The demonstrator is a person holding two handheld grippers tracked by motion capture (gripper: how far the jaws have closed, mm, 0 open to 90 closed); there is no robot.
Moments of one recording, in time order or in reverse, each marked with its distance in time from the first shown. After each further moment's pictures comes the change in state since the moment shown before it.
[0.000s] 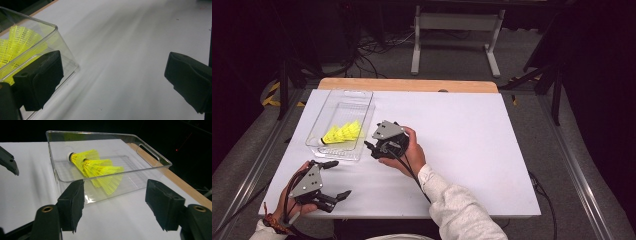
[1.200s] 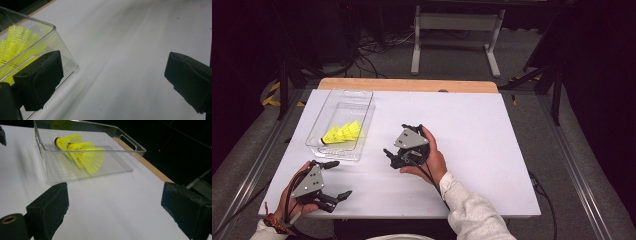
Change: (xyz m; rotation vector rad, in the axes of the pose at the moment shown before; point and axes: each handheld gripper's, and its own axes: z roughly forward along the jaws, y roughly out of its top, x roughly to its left) left arm -0.001 0.001 0.002 0.011 0.002 0.008; right arm -0.012 -0.036 -0.045 0.001 -0.100 -0.043
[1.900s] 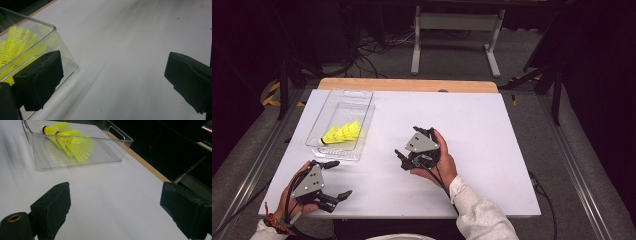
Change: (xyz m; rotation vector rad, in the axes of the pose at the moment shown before) left arm 0.000 0.001 -0.001 -0.002 0.004 0.006; right arm -0.008 -0.017 -0.018 0.022 -0.063 -0.006
